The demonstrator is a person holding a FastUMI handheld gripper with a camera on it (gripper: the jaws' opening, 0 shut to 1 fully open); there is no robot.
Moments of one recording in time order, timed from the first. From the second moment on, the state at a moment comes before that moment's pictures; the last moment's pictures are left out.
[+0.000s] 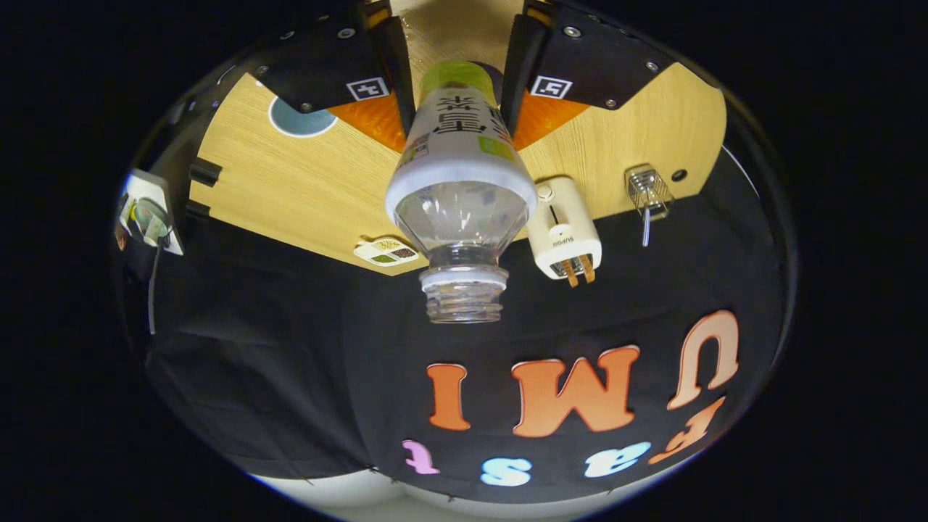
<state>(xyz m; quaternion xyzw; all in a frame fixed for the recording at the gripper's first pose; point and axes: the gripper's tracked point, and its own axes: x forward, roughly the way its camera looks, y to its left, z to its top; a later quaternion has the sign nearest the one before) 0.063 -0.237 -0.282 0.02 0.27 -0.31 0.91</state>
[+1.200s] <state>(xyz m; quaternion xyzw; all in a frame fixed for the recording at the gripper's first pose) 0.076 -0.252 -0.336 0.01 0.27 -0.33 0.90</state>
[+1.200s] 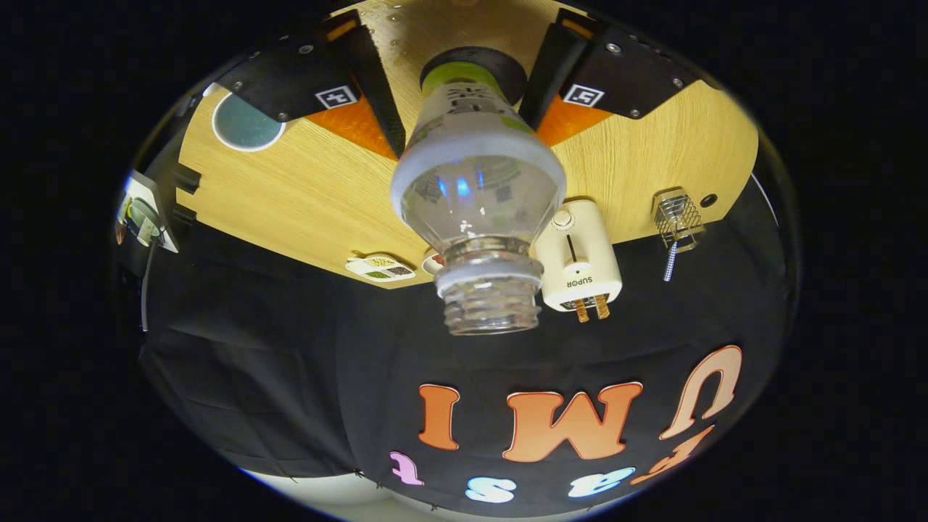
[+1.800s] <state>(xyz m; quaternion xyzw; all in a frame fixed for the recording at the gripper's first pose) 0.050 -0.195 -0.246 0.05 0.19 -0.28 0.94</state>
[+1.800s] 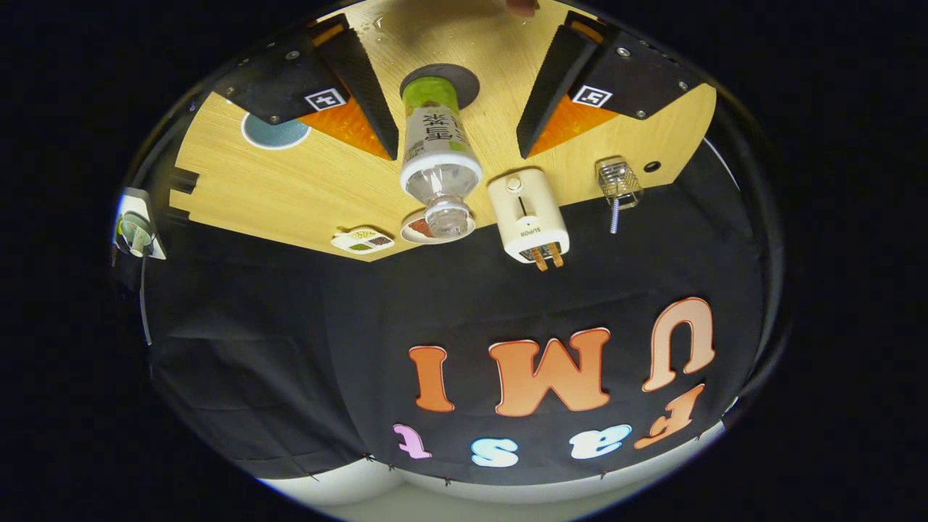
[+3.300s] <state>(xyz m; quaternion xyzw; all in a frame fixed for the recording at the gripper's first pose) -0.031 0.050 -0.033 0.05 0.08 -0.03 1.00</state>
